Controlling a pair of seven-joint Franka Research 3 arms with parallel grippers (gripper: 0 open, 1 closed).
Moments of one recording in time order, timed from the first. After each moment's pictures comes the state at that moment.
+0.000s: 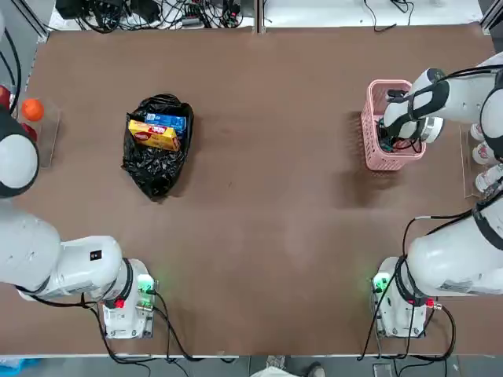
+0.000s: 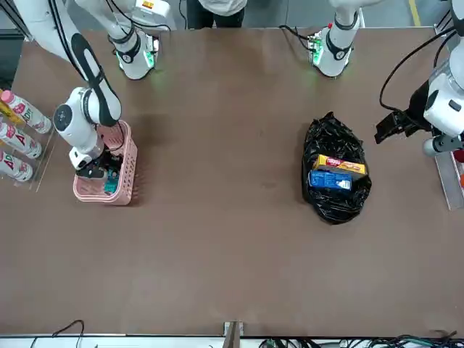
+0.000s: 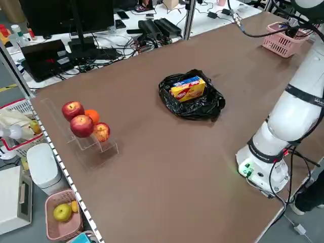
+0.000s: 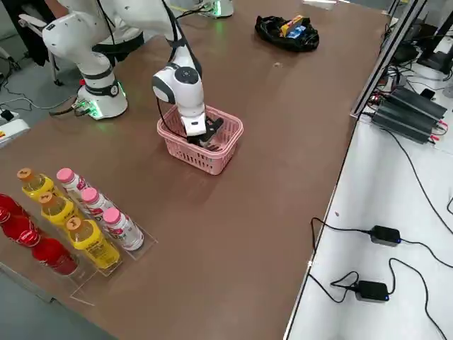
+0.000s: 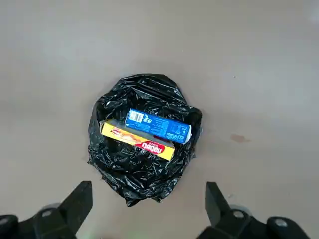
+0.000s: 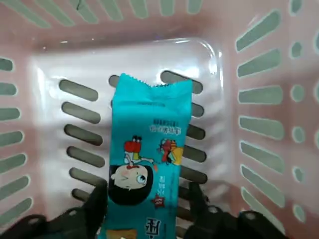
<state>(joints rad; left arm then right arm) 0.16 0.05 -0.29 -1.53 -0.04 1.56 -0.32 -0.09 0.27 0.00 -2.53 0.11 2.84 -0.11</state>
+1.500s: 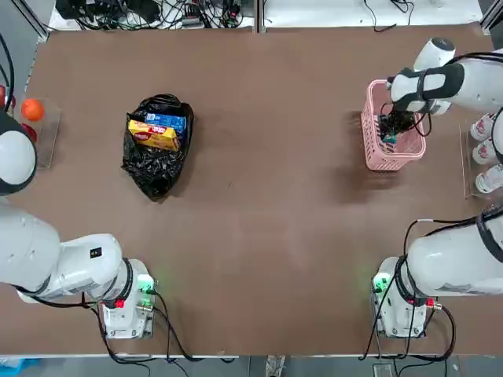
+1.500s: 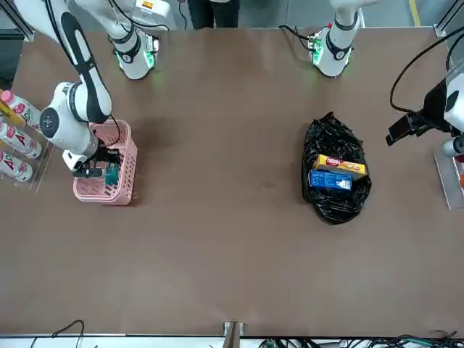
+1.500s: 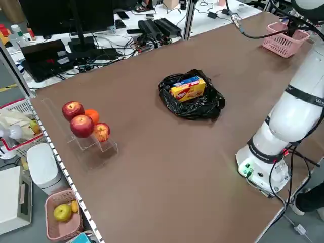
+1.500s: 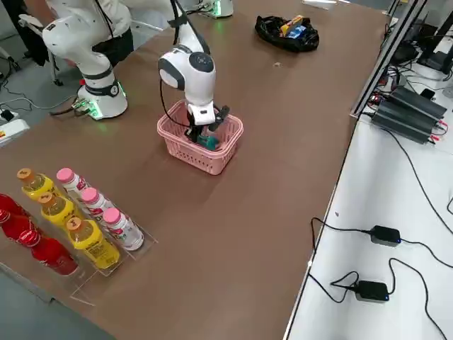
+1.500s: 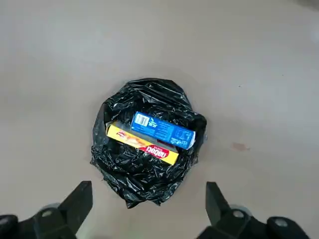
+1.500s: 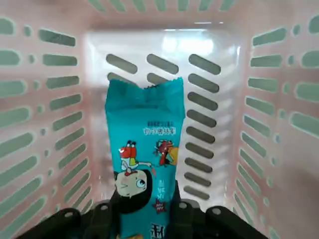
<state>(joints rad) 0.22 0.05 -0.29 -1.51 -0.06 1.56 -0.32 -0.08 0.13 0.01 -2.40 0.06 2.37 -0.13</state>
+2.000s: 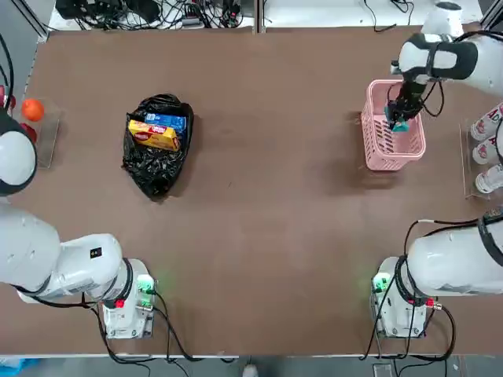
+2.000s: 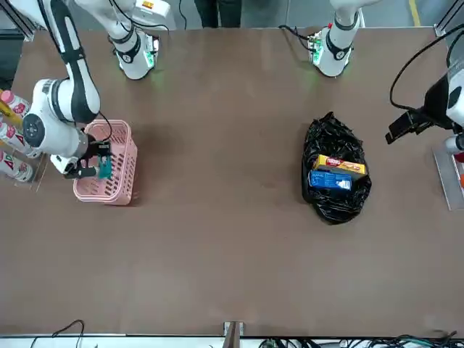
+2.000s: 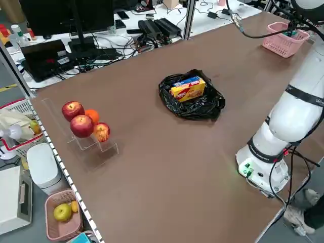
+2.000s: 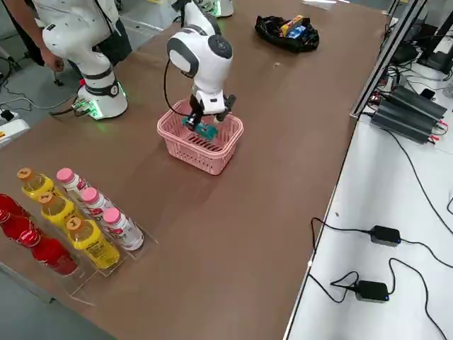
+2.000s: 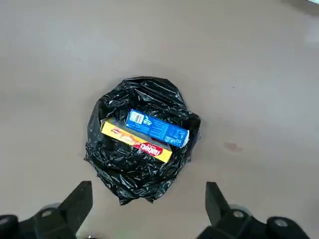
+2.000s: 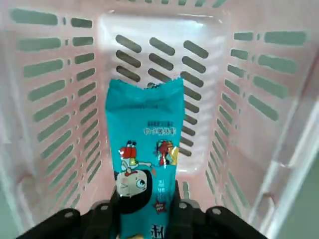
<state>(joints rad) 0.21 0.05 -0.30 -1.50 -0.10 1.55 -0.37 -0.08 0.10 0.02 -2.22 0.00 2.01 -0.13</state>
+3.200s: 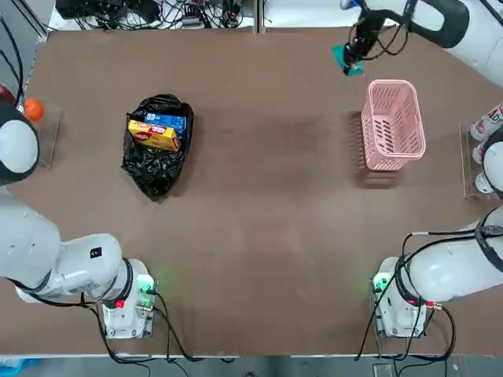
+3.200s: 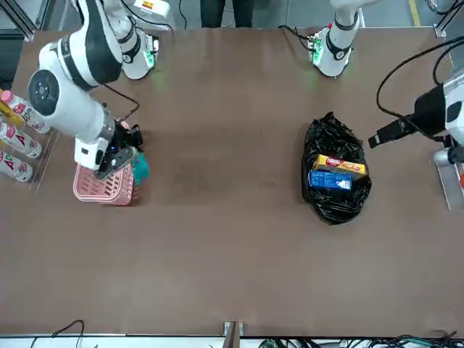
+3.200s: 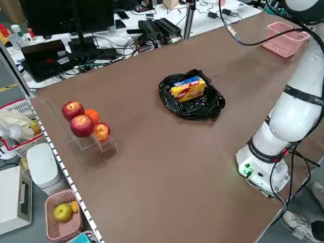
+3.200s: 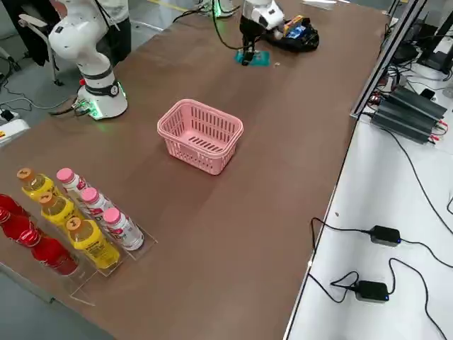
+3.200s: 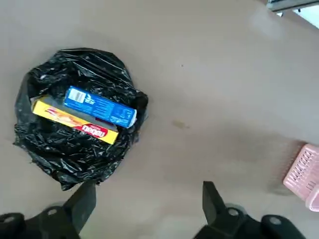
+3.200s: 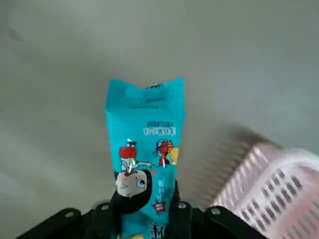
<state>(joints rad) 0.21 0.12 -0.28 -1.49 -0.34 1.55 -0.37 0.28 0.09 0.04 -1.85 0.19 1.91 -0.31</state>
